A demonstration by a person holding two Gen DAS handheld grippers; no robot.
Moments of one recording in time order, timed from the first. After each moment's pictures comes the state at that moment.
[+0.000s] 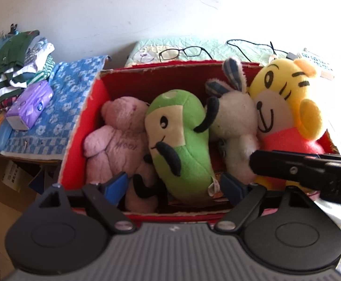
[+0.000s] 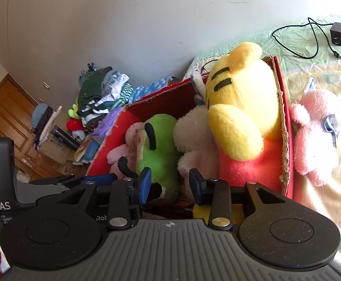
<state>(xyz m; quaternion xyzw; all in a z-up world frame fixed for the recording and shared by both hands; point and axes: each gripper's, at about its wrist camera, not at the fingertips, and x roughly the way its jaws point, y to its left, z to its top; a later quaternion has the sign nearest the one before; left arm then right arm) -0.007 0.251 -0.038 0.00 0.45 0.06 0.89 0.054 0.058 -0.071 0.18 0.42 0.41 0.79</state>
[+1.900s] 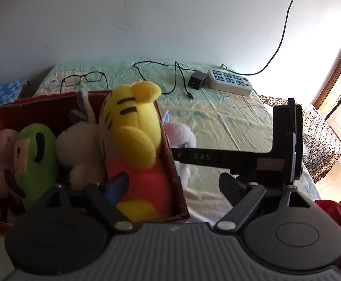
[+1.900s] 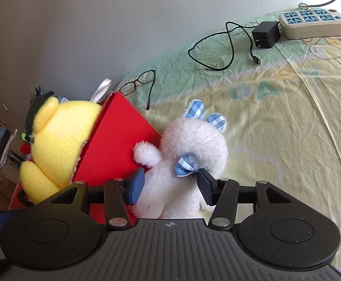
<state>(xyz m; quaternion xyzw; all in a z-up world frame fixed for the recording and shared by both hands) 0.005 0.118 -0.016 -0.06 0.40 -0.11 0.91 0.145 -0.030 -0.132 0.15 0.42 0.31 0.84</state>
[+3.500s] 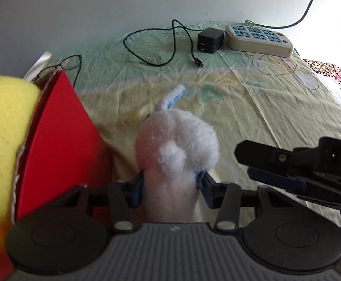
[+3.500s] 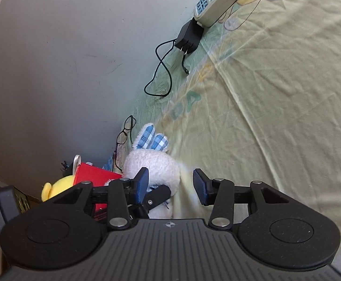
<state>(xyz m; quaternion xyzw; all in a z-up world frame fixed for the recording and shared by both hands) 0.127 0.017 -0.116 0.04 0.46 -0.01 0.89 0.184 -0.155 -0.187 0.41 0.42 0.30 0.75</state>
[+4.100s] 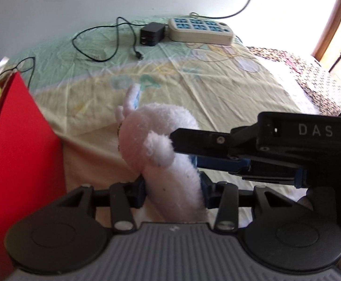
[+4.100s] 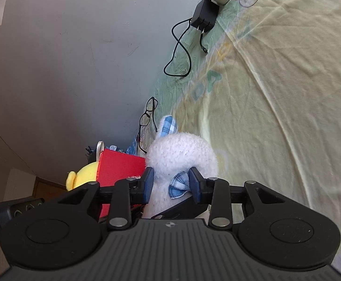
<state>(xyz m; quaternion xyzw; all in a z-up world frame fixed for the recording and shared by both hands) 0.092 -0.015 -0.102 0.02 0.47 -0.15 0.87 0.168 -0.181 -0.177 0.43 0.44 0.34 0.71</state>
